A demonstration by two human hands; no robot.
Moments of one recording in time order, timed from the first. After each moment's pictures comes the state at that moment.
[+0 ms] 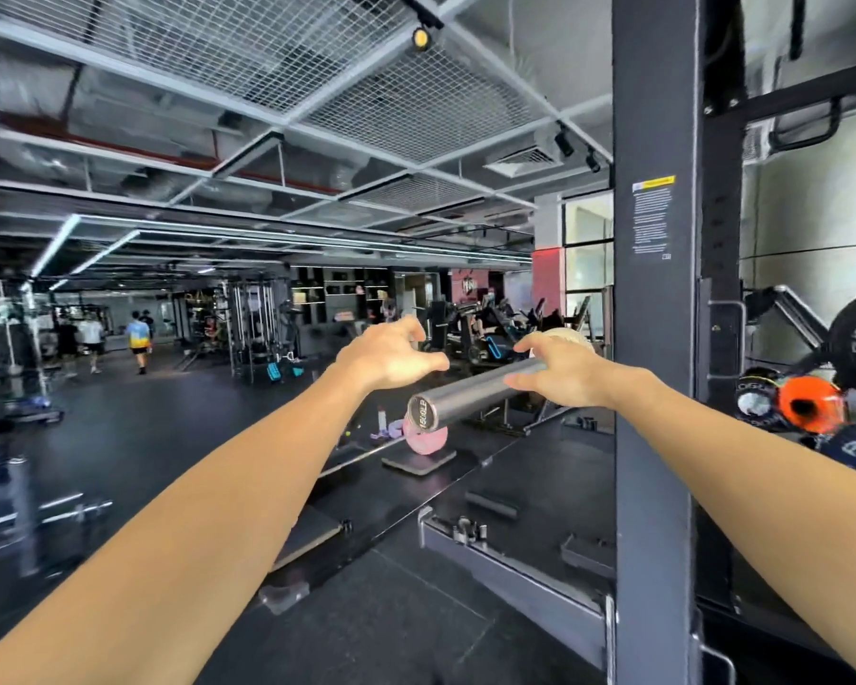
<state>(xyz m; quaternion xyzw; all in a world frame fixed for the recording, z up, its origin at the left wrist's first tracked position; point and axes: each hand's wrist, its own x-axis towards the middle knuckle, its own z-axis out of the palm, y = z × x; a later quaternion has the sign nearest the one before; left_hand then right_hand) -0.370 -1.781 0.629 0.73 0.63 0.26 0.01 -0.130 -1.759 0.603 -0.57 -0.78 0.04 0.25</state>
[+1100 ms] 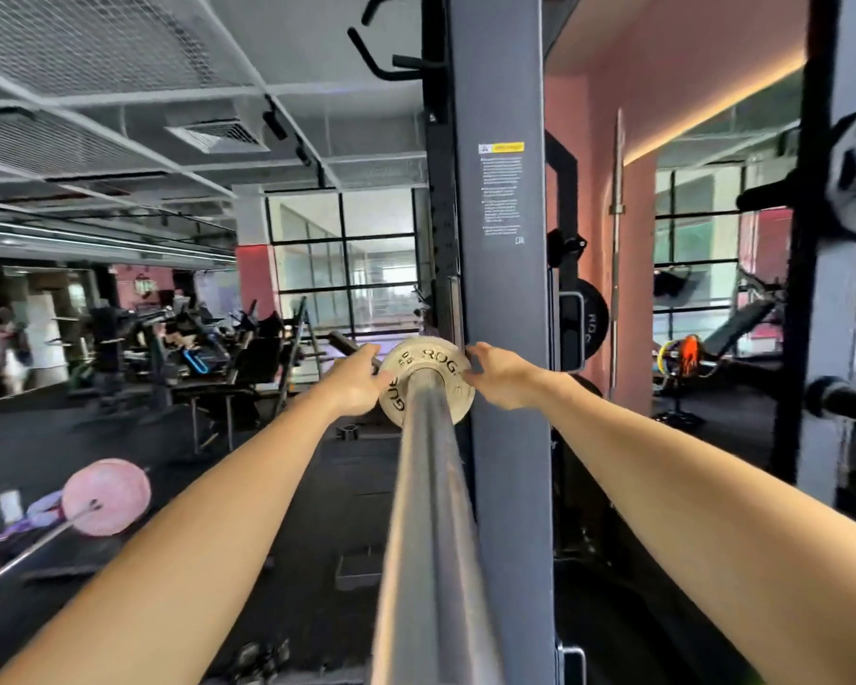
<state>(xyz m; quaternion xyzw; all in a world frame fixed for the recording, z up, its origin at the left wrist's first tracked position) -0.229 -1.409 0.578 0.89 0.34 0.25 0.16 -0.065 -1.539 0.580 -0.80 -0.52 0.02 0.30</state>
